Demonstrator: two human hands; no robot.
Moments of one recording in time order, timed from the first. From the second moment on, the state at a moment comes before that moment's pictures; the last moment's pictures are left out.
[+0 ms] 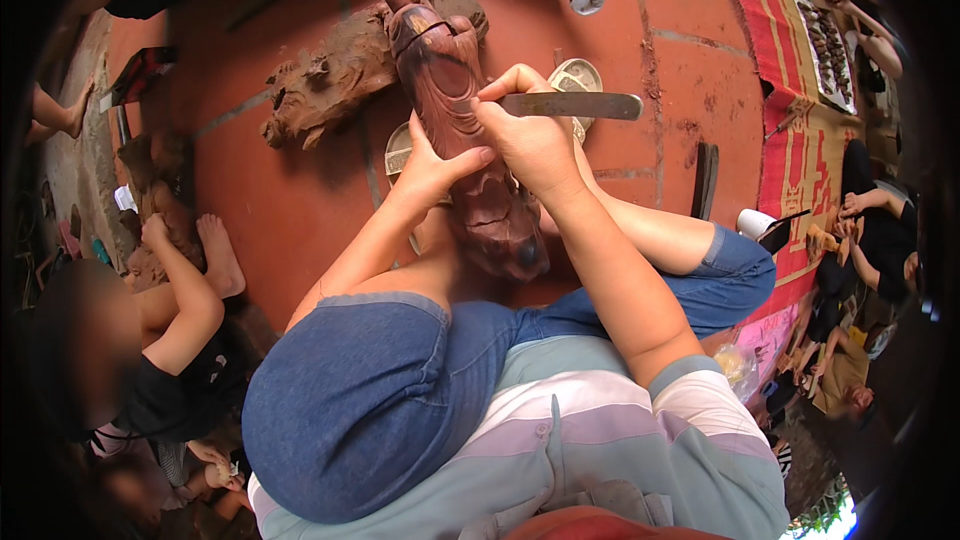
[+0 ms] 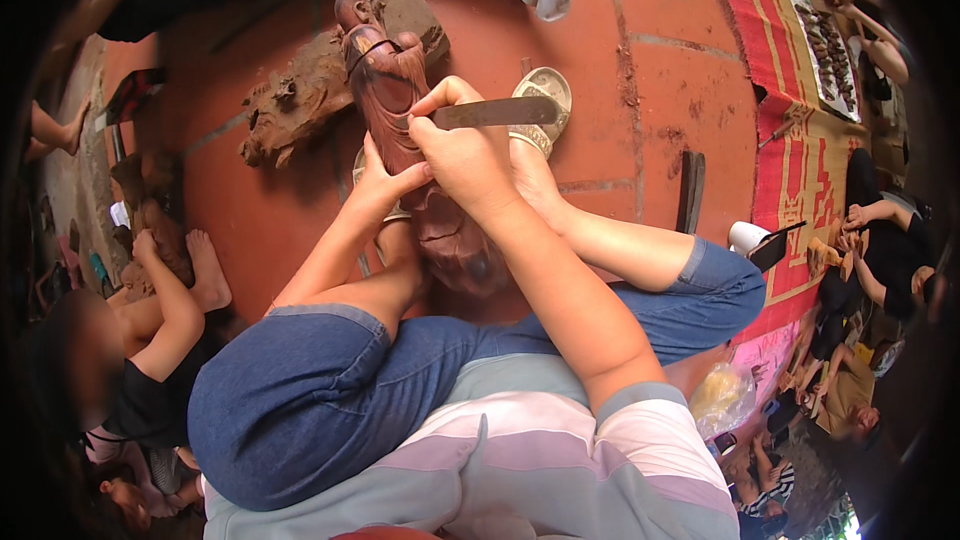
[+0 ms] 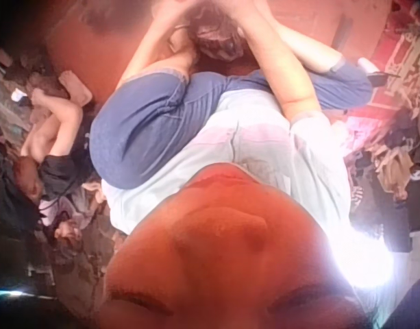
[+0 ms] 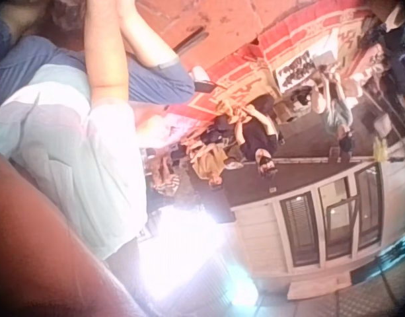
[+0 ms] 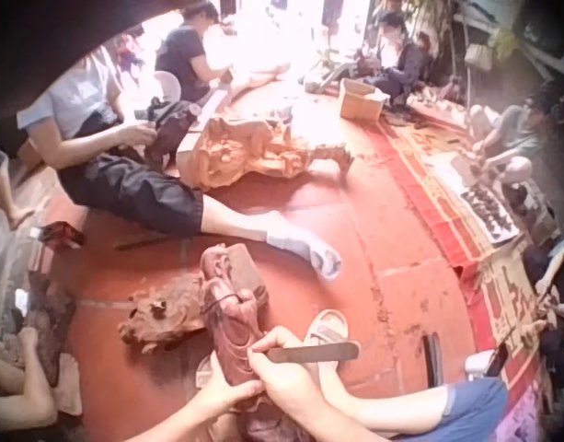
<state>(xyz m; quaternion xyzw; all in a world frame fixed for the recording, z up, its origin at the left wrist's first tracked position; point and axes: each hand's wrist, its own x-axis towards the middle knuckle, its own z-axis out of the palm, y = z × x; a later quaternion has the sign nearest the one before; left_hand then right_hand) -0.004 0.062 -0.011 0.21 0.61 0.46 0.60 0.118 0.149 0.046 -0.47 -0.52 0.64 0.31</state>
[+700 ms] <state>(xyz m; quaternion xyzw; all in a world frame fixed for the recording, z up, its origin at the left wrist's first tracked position) -0.006 0.065 -0.014 0.23 0.61 0.46 0.61 0.115 0.149 0.052 -0.41 -0.73 0.48 0.26</state>
